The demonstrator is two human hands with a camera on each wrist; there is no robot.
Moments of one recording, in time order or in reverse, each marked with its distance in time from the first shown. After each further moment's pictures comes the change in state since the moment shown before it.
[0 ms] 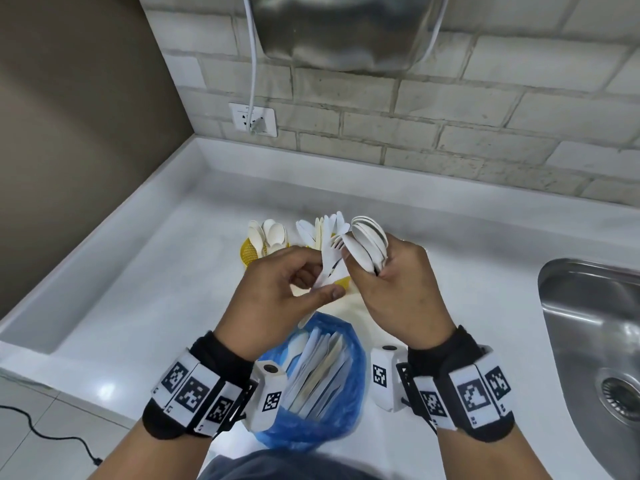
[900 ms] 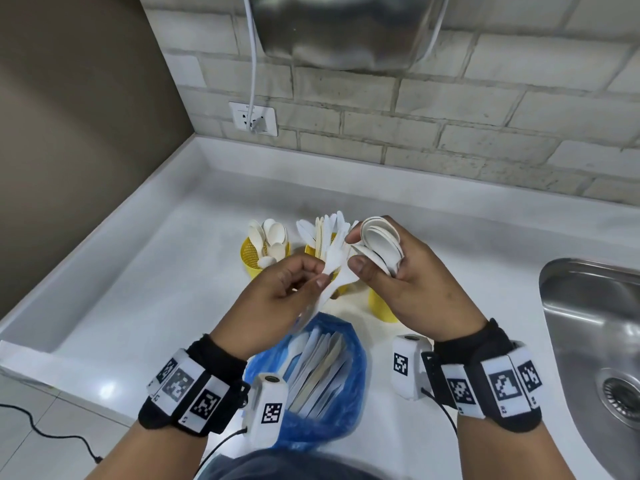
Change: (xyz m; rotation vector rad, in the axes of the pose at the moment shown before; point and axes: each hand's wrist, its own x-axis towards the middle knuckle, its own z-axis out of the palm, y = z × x) left_hand -0.004 -0.013 0.000 -0.247 -0.161 -0.268; right_hand 0.006 0.005 -0.030 0.106 -0.291 0.068
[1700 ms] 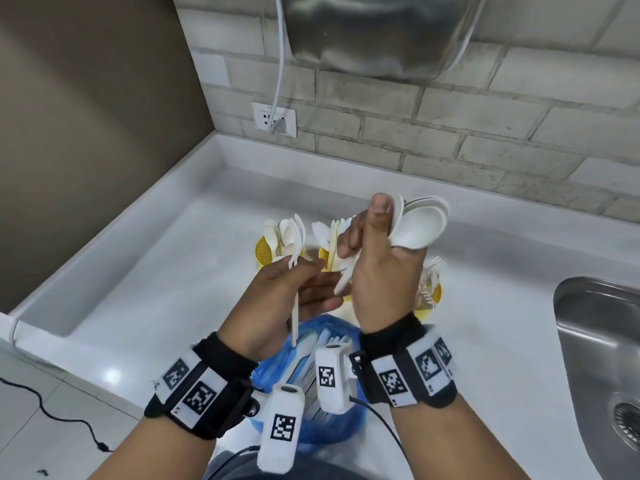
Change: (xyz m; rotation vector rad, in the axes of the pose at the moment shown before) left_hand -0.004 0.022 0.001 -0.739 0.141 -0.299; right_hand 0.041 -0.023 0.080 0.595 0.640 -0.042
